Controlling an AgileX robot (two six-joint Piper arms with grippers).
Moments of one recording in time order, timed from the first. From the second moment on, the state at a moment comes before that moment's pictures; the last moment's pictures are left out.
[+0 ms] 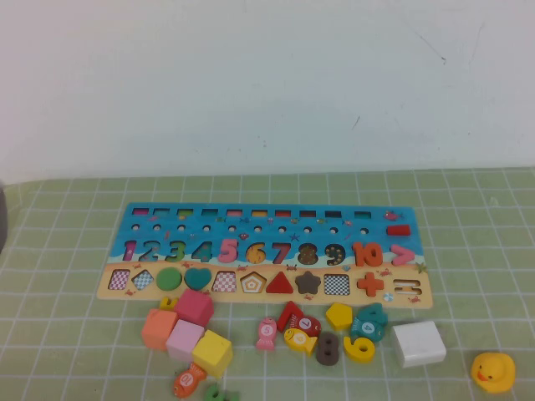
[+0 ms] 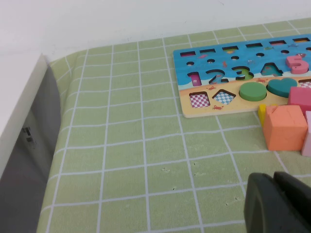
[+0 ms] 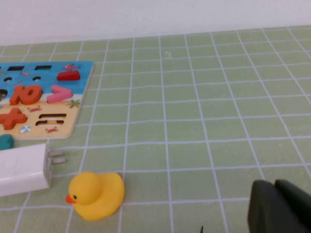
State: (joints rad) right arm 0.05 -0.01 0.02 -0.19 0.41 0.24; left arm -0.03 -0.01 0.02 -0.10 0.36 0.14
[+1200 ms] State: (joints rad) right arm 0.05 -0.01 0.02 0.05 0.40 0.42; left arm -0.03 -0.01 0.02 -0.10 0.36 0.14
